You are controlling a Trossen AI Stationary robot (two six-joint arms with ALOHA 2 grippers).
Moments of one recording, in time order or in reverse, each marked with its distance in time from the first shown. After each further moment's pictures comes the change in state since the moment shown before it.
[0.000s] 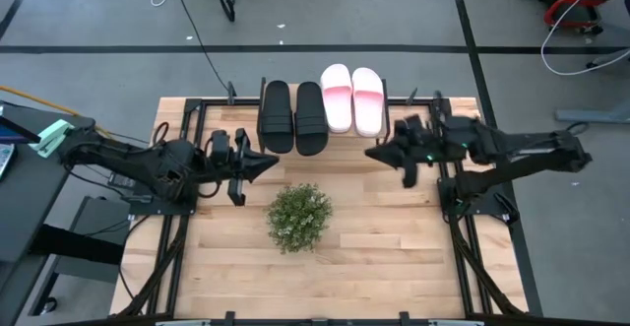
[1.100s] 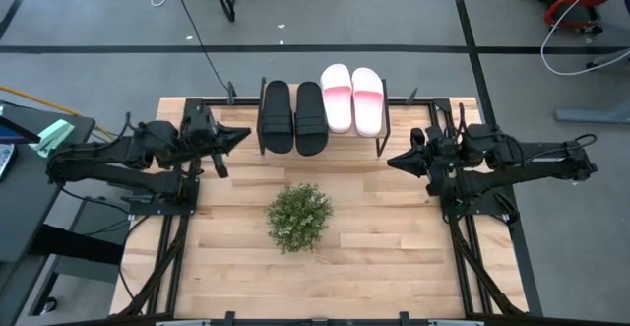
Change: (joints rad) left arm 0.222 -0.275 -0.001 -0.504 -0.034 0.078; right arm -0.022 -0.320 -0.281 0.006 -0.098 -0.051
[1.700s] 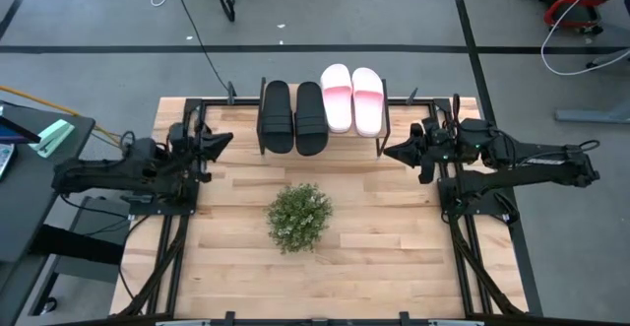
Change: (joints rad) left arm 0.033 -0.344 -0.461 0.481 0.076 -0.078; right arm -0.104 0.031 0.000 0.005 0.003 0.106
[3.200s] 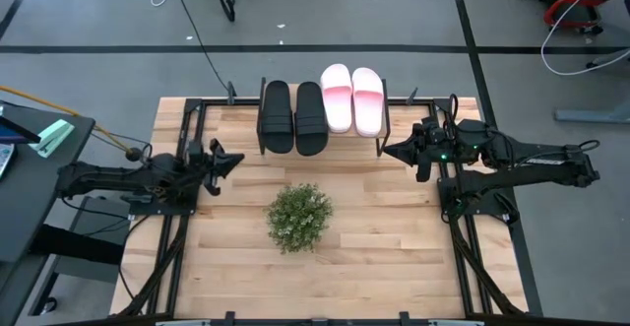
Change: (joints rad) left arm -0.002 -0.096 -0.340 0.175 0.046 -0.137; right arm 0.001 0.000 0.000 -0.043 0.063 0.026
